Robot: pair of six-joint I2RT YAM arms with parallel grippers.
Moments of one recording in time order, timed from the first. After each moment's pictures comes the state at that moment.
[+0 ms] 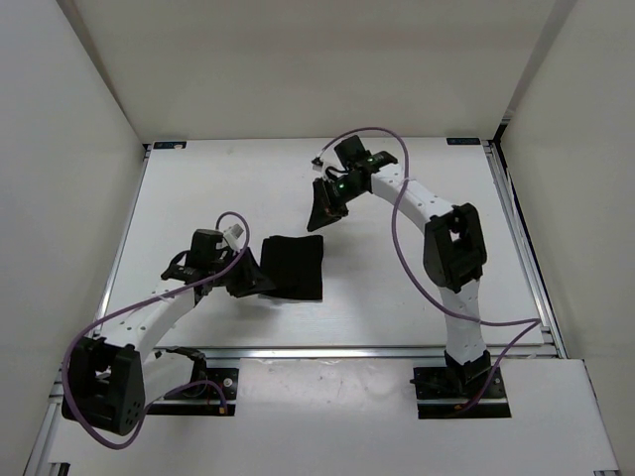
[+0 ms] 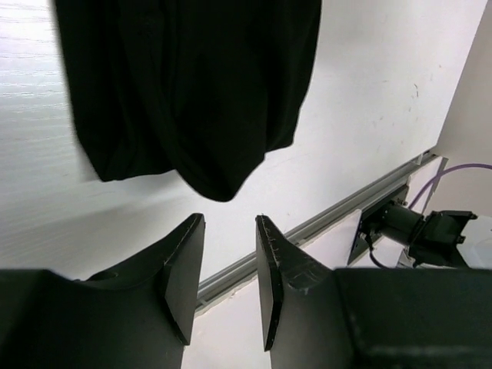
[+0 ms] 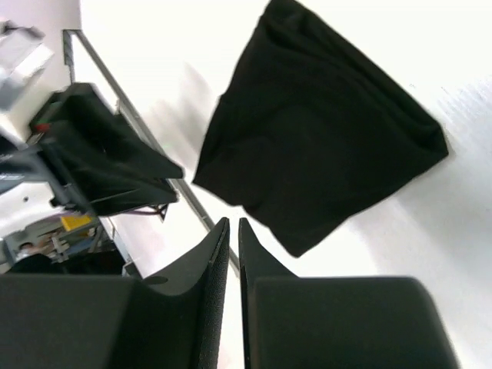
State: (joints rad) left arm -0.26 1.10 0.55 -0.35 0.51 -0.62; right arm 0.56 2.16 1.89 -0.84 -0.77 0.30
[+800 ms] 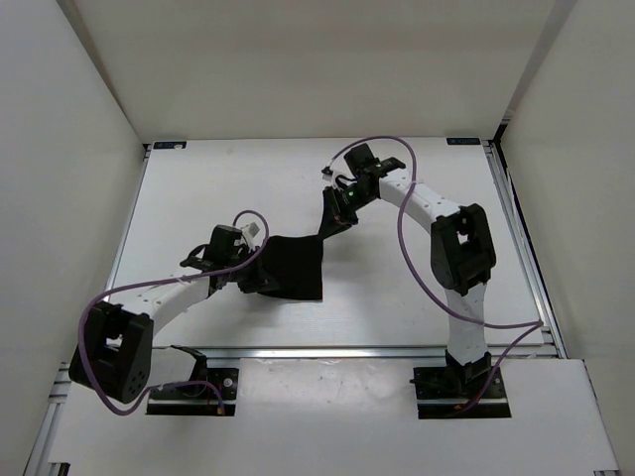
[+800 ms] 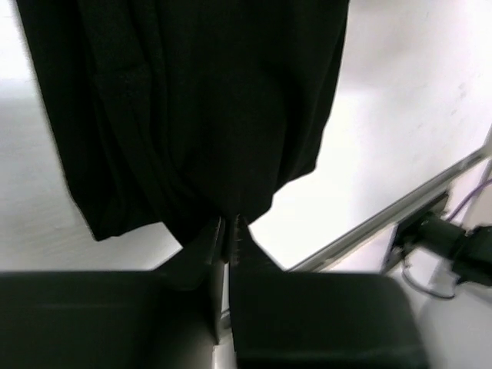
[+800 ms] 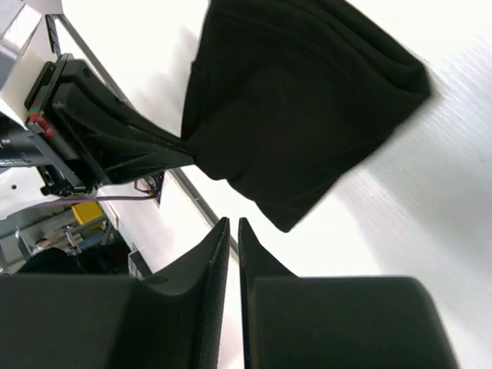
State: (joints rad) left arm -0.36 1.27 0.59 -0.23 0.42 -0.62; right arm 0.53 2.08 1.76 -0.84 -0.78 0.27
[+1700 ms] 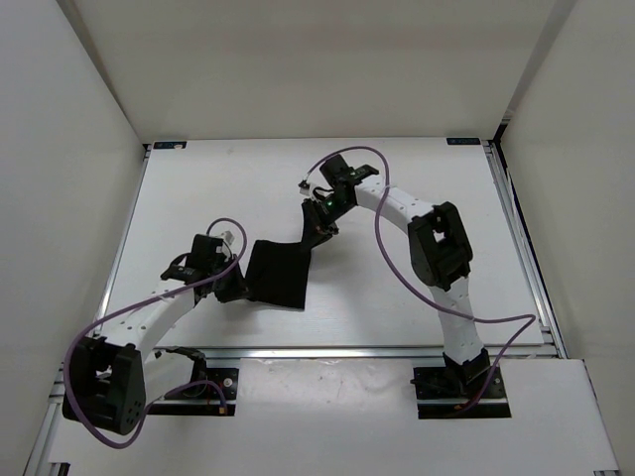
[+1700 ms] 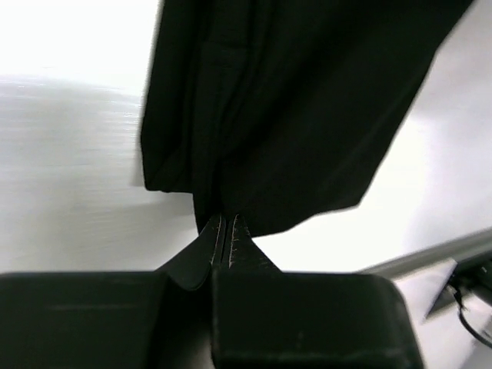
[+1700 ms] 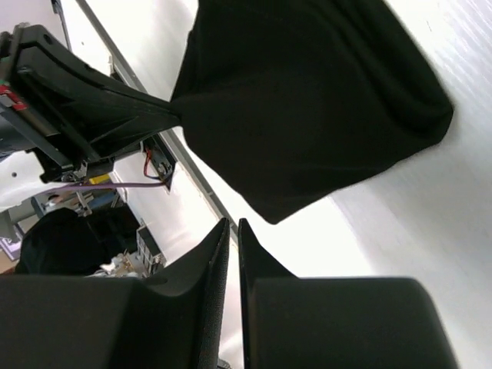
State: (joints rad) left arm -0.25 1.10 0.54 -0.45 0.26 -0.54; right arm 0.61 2.20 1.83 -0.86 -0.84 0.28
